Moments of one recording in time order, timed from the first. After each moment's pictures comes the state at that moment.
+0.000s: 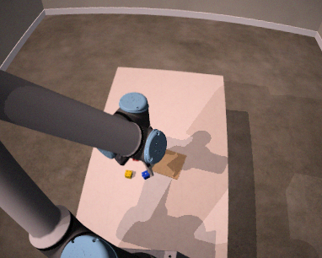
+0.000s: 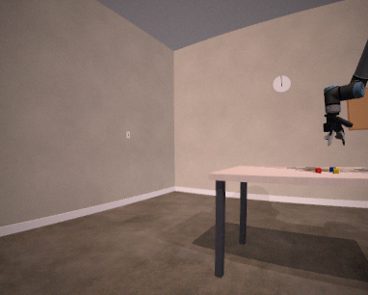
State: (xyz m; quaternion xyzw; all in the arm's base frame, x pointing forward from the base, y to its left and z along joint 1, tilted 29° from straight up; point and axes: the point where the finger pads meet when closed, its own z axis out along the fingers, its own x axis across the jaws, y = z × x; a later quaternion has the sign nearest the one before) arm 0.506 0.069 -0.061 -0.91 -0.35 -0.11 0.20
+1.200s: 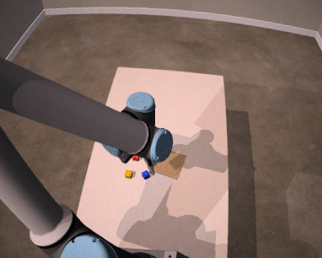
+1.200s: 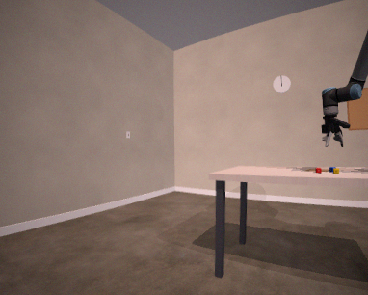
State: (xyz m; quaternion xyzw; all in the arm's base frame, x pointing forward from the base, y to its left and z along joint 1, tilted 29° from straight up) arm 0.517 0.067 -0.069 -0.91 -0.33 -0.12 0.22
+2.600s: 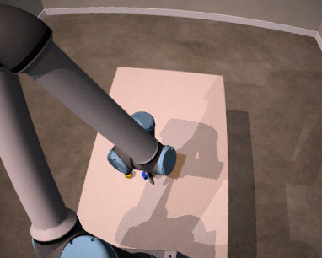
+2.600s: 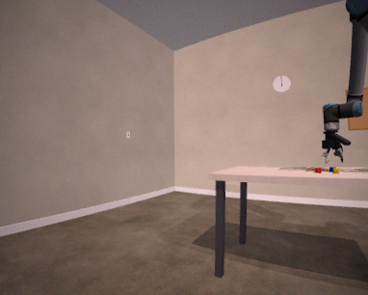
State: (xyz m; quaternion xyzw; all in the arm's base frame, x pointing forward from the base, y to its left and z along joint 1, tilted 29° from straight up) arm 0.525 0.116 -0.157 -0.91 -0.33 -0.12 0.22
